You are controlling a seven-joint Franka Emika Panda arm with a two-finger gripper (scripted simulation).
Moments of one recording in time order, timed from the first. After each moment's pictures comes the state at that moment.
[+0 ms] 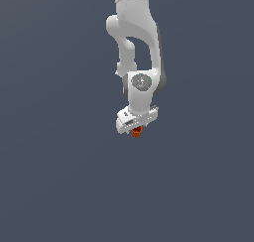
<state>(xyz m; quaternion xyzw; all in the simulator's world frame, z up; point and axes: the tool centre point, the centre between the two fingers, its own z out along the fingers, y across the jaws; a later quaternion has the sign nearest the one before) -0.047 0.049 0.060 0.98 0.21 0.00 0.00</state>
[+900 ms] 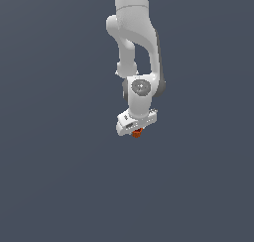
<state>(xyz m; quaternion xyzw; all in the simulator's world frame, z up) -0.046 0.049 0.039 0.98 0.22 0.00 0.00</state>
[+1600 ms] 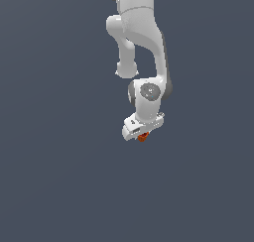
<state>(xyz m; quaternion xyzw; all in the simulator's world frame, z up) -0.022 0.076 0.041 0.98 0.22 0.00 0.00</state>
